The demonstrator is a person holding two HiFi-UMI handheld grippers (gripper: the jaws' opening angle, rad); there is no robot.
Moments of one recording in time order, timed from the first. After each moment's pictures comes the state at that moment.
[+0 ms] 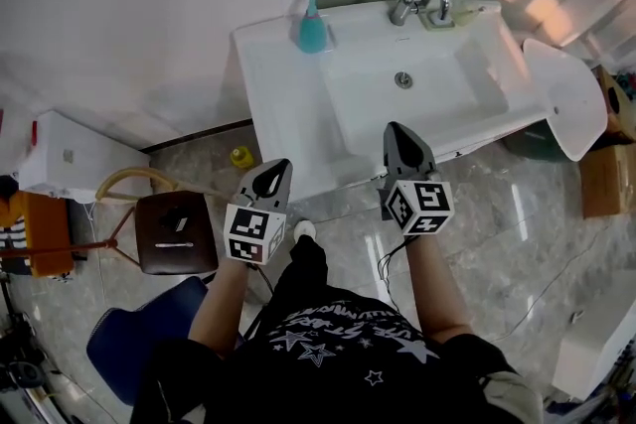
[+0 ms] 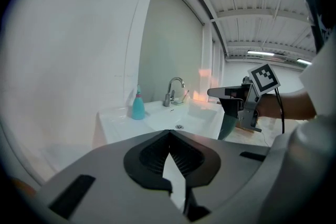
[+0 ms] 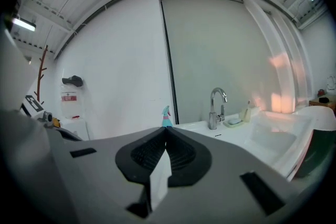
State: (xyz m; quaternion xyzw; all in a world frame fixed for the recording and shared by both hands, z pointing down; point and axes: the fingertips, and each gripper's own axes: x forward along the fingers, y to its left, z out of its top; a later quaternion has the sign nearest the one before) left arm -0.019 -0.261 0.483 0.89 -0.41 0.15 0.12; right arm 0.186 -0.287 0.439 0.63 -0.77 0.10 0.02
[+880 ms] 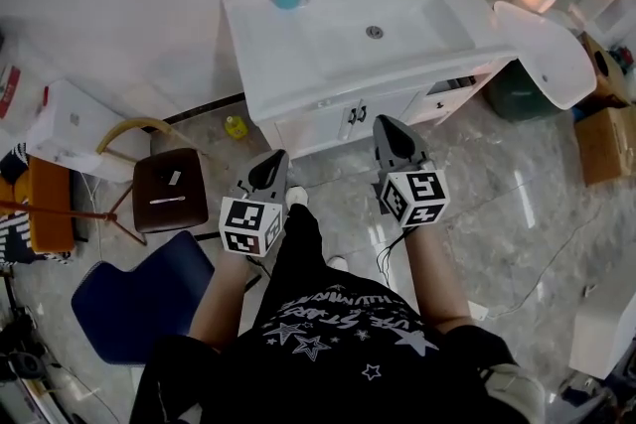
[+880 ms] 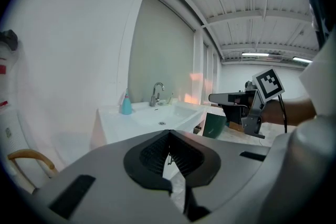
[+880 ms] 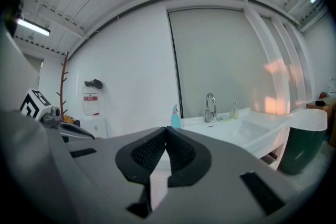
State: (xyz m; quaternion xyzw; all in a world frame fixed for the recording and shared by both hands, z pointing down) left arm 0.015 -0.044 0.464 0.89 -0.42 0.13 0.10; right arm 0.205 -0.058 0.431 0.61 -0.79 0.09 0.02
